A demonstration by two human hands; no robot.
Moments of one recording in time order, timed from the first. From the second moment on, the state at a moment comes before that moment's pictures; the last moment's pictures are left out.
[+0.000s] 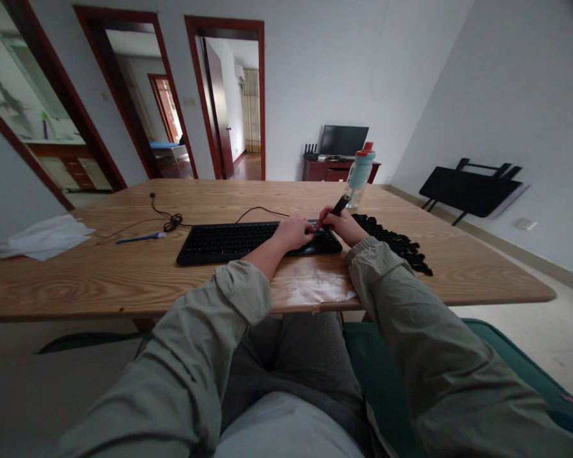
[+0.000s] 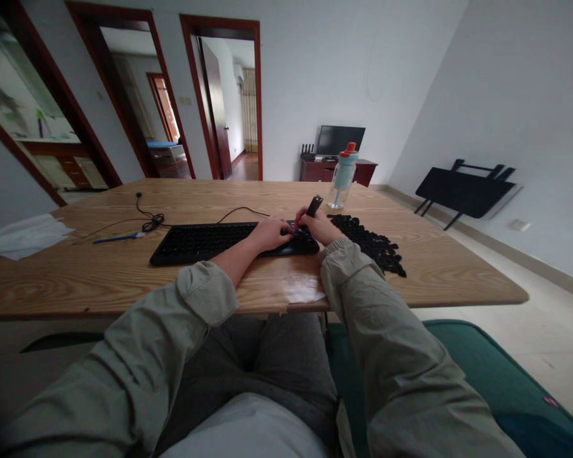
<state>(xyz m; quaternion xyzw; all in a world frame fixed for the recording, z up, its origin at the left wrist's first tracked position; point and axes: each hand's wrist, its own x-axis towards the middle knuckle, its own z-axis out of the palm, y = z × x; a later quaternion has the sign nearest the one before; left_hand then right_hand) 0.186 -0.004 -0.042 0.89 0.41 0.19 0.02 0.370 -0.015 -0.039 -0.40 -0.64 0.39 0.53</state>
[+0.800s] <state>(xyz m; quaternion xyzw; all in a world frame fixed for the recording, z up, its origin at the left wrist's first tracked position) 0.170 -0.001 -0.037 0.89 0.42 0.19 0.03 0.324 0.000 -0.051 -0.55 -0.45 0.28 0.65</state>
